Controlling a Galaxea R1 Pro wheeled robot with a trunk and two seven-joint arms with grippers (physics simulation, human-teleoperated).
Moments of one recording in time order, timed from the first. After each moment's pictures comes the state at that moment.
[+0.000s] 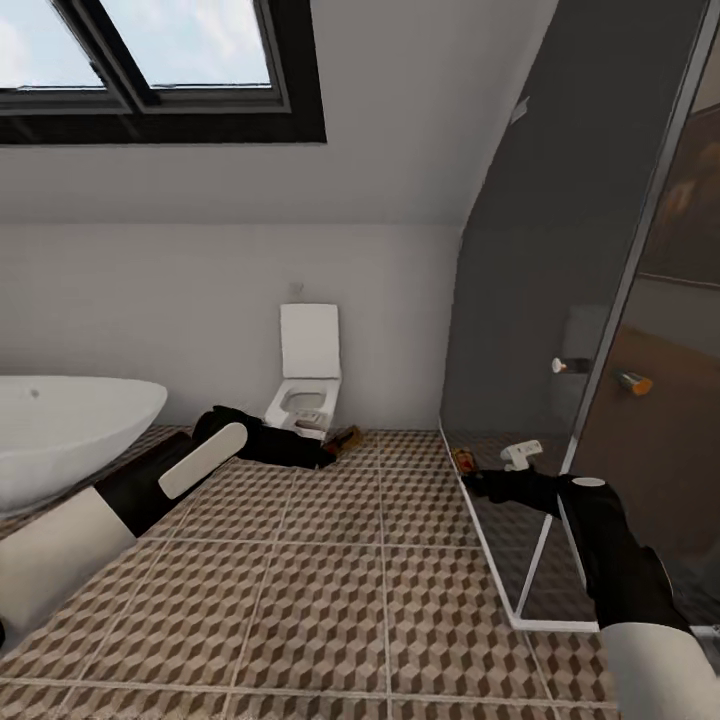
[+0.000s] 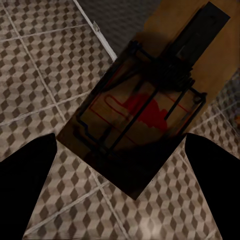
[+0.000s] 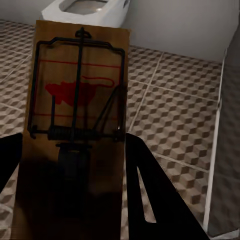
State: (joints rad) left arm -1.06 0.32 -0.90 -1.15 1.22 0.86 0.07; right arm -0.60 -0.10 -0.19 -1.23 0.32 0.64 0.70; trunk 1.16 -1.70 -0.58
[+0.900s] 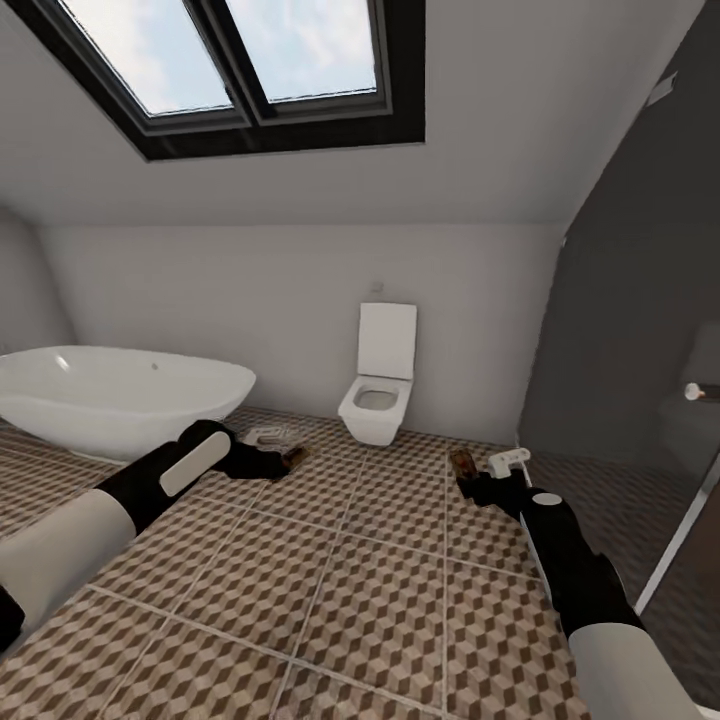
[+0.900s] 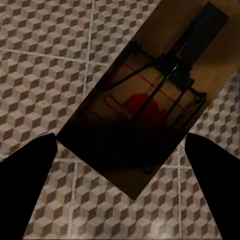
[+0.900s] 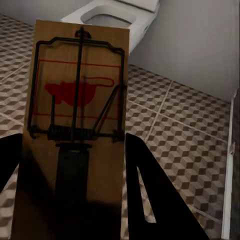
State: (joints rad) left arm -1.06 0.31 -0.87 -0.84 1.21 0.85 0.21; right arm -0.60 -0.03 -0.13 -1.07 0.31 0.43 0.33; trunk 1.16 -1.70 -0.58
